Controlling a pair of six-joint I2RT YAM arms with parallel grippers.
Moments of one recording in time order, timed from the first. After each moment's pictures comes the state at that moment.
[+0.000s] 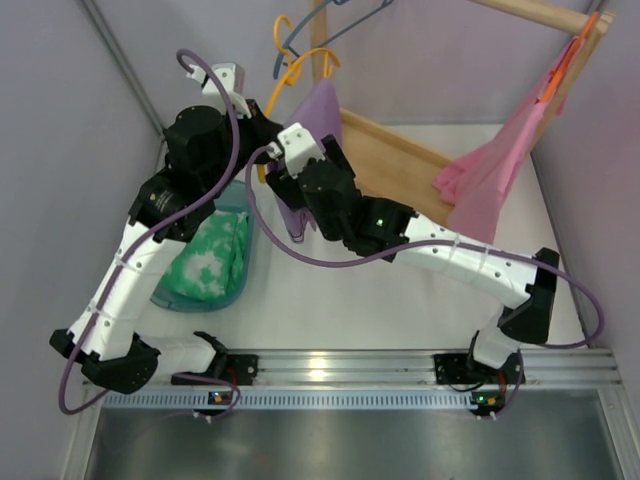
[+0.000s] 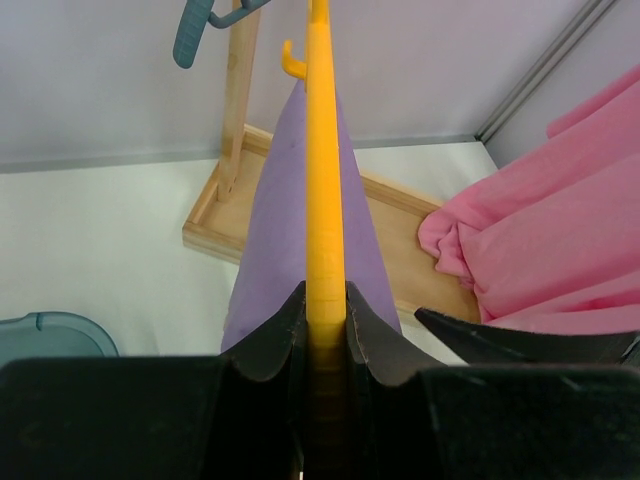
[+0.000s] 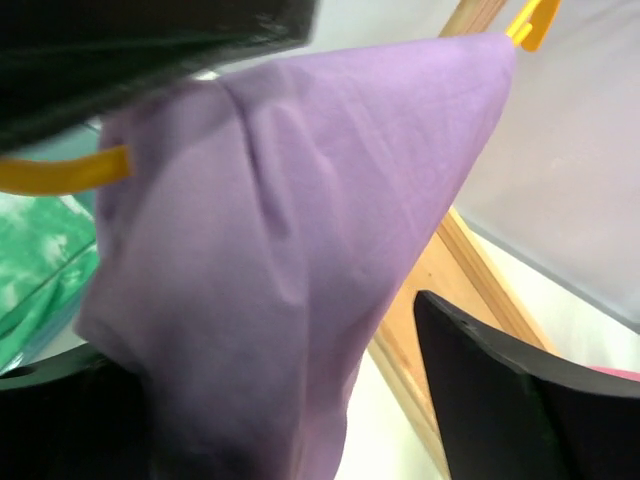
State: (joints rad) left arm -0.58 1.26 1.71 -0.58 -0.19 -0.34; right arm 1.17 1.64 1.72 -0.31 0.77 -0.16
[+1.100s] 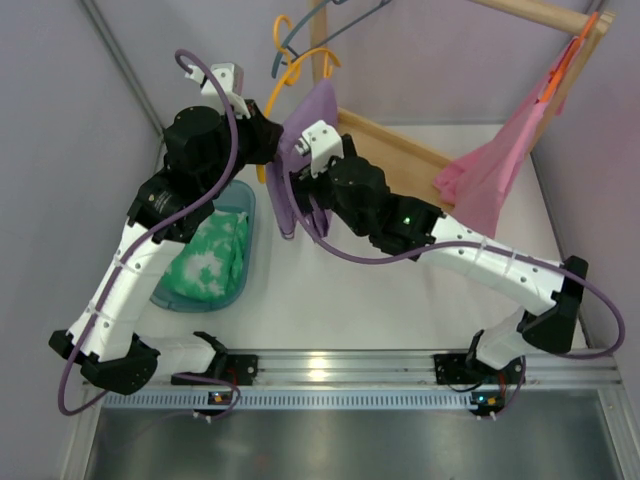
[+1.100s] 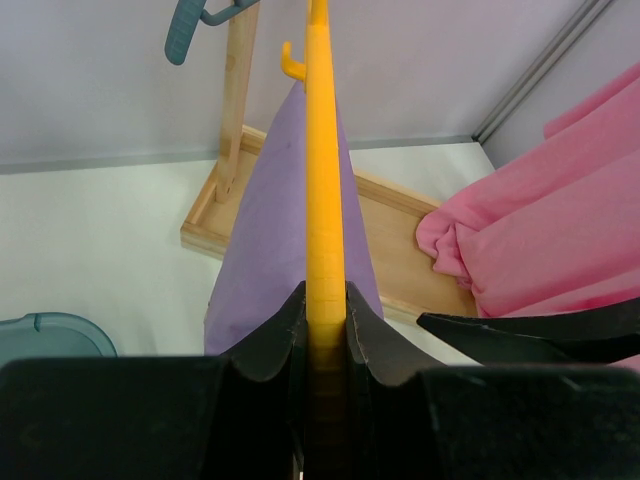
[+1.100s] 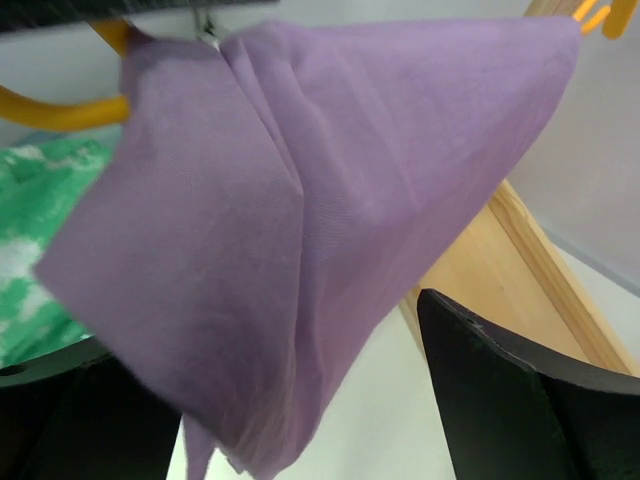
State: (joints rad) left arm -0.58 1.25 1.71 -0.58 -0.19 -0.34; right arm 1.09 1.48 1.57 -0.27 0.49 -0.06
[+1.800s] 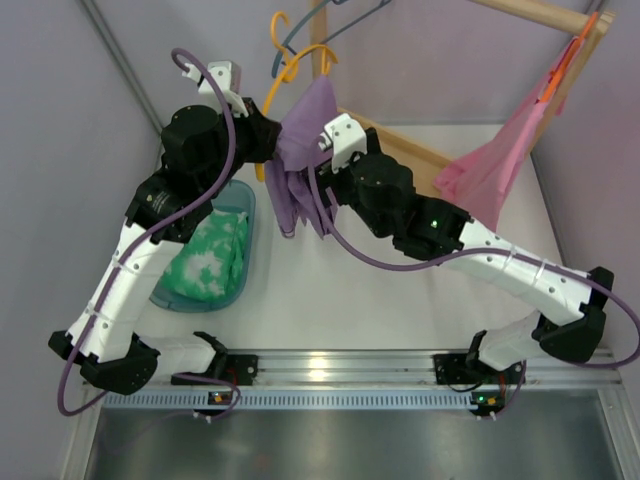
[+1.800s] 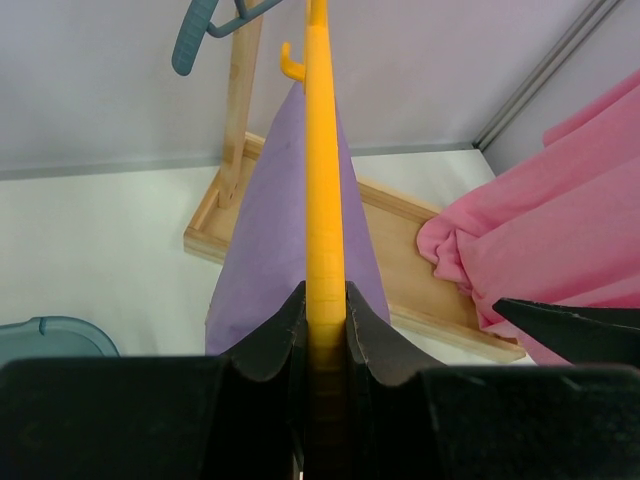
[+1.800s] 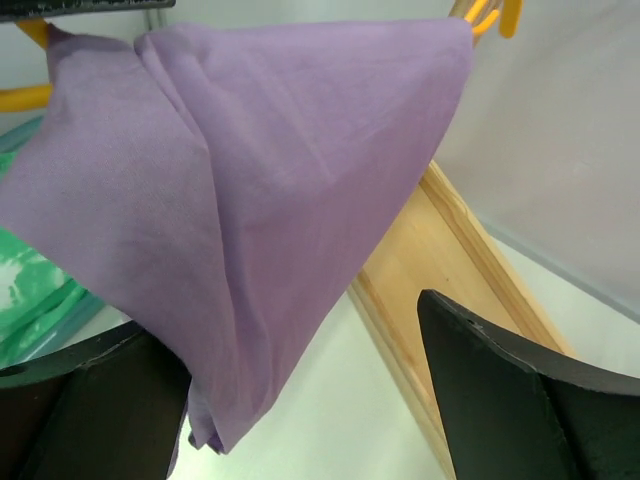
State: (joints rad) left arm -0.58 1.25 1.72 -0.58 -0.20 -0.34; right arm 1.09 1.41 1.56 -0.32 0.58 -0.12
